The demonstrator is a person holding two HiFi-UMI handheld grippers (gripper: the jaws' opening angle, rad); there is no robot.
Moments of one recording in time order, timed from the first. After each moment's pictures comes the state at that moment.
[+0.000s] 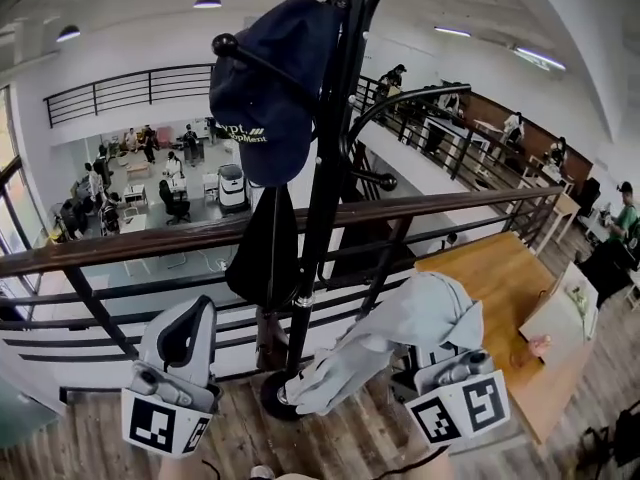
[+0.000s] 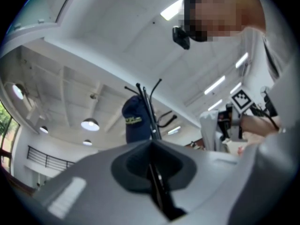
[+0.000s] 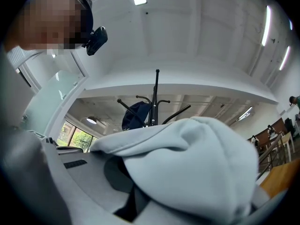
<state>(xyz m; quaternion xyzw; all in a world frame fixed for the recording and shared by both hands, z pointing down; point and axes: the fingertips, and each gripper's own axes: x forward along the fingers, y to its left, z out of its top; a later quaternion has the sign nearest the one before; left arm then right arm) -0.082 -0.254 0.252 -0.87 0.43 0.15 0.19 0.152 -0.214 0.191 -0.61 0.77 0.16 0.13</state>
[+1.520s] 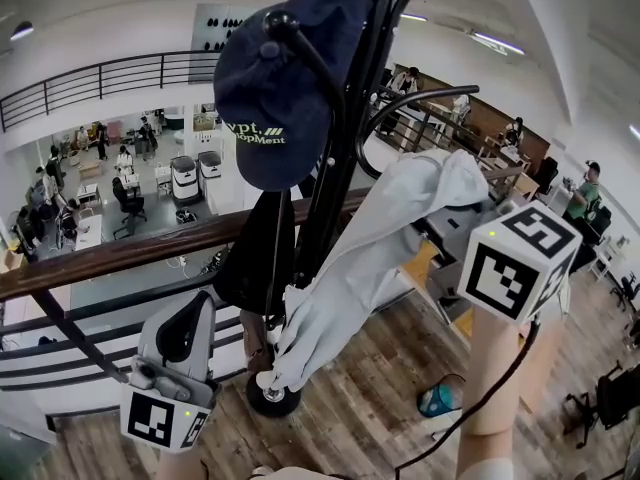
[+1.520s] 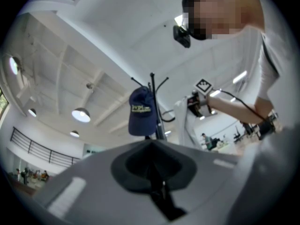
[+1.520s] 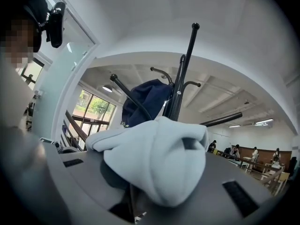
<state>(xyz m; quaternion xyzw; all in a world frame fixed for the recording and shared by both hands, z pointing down) -0.103 -0.320 0.267 -0.91 0.35 0.18 0.15 0.093 -0.324 0.099 -0.57 0.80 0.13 -0.11</state>
